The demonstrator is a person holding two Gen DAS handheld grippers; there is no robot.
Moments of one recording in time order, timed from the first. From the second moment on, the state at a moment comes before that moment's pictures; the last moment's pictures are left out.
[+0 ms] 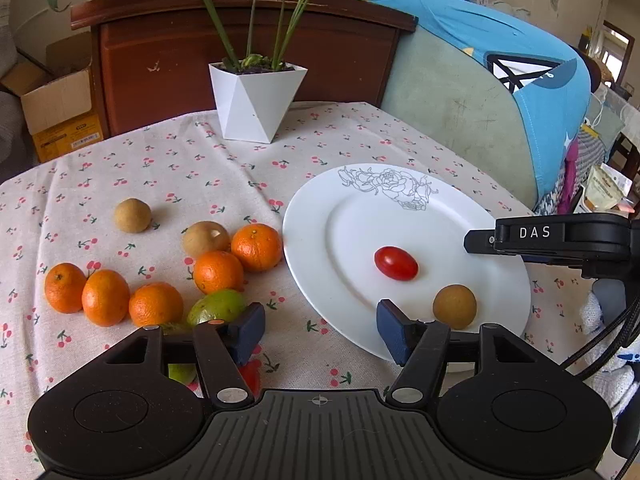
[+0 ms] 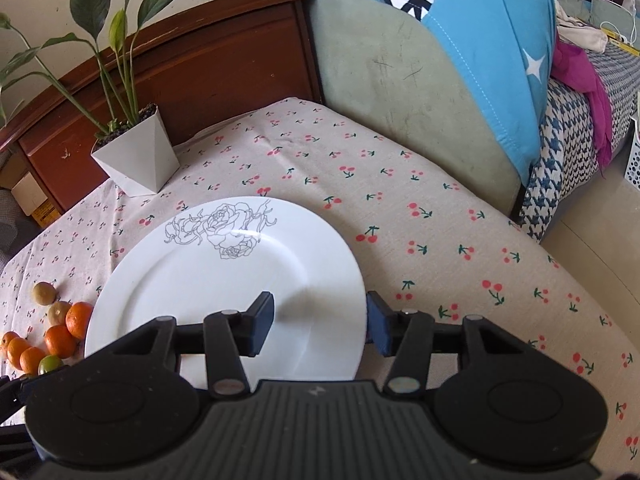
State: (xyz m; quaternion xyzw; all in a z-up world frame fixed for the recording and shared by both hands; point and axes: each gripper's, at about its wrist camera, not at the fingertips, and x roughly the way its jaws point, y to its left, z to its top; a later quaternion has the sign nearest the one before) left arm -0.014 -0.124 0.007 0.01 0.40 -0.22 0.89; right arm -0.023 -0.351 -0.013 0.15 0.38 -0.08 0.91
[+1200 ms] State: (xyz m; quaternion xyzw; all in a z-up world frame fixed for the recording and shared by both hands) left arm -0.040 0.008 0.044 -0.02 0.42 -0.10 0.90; right arm -0.096 -0.223 0.019 0.19 0.36 0.02 0.91
